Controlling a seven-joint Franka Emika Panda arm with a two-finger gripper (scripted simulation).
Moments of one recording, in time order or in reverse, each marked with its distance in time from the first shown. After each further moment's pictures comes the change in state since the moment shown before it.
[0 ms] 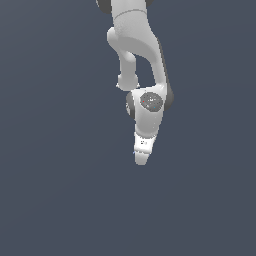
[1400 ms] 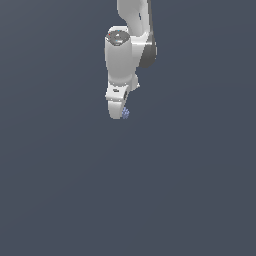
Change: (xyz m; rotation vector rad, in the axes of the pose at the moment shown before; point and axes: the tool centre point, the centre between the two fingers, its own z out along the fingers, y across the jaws) arm -0.126 -0.109 -0.123 -0.001 0.001 0.001
